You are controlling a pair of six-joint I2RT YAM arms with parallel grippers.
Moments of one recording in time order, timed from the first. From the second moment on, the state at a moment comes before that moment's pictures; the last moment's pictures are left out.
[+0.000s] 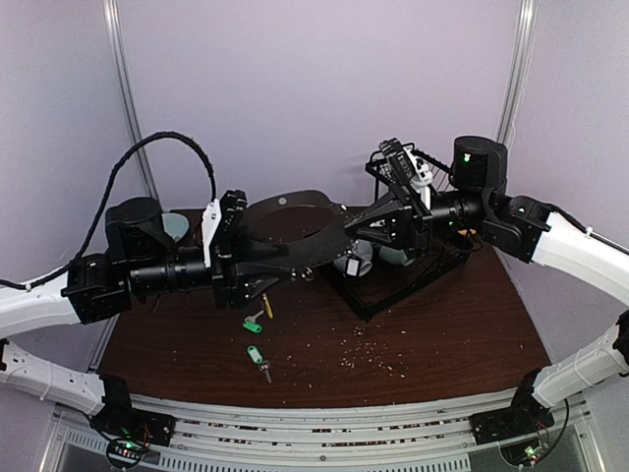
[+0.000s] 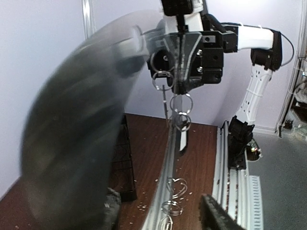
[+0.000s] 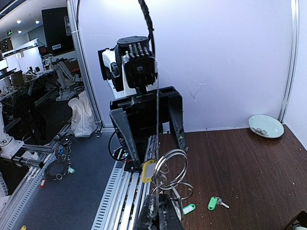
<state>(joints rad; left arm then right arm) -1.06 1.01 0.92 -0.01 0.20 0.05 0.78 1.29 1.25 -0.10 -0.89 -0.02</state>
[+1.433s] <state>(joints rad) -1.06 1.06 0.80 0.16 -0.01 -0.04 0.78 1.32 1.18 -0.04 -0.46 0.08</state>
